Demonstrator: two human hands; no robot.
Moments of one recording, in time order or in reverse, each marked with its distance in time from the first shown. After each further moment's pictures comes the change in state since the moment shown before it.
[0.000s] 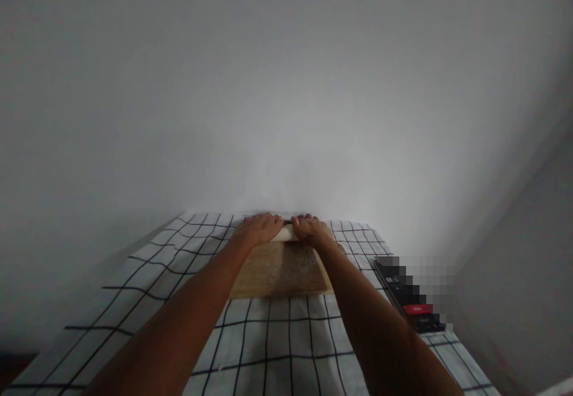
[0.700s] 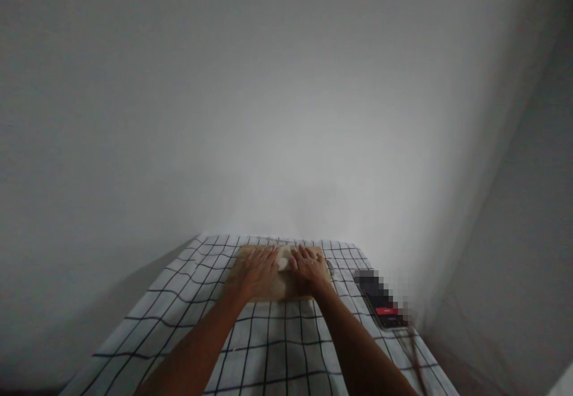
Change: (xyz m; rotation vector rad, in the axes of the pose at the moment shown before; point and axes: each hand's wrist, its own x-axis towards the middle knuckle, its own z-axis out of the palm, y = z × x) left_hand -0.092 0.020 0.040 0.092 0.474 0.149; right_hand -0.076 -0.010 0.020 0.135 0.163 0.002
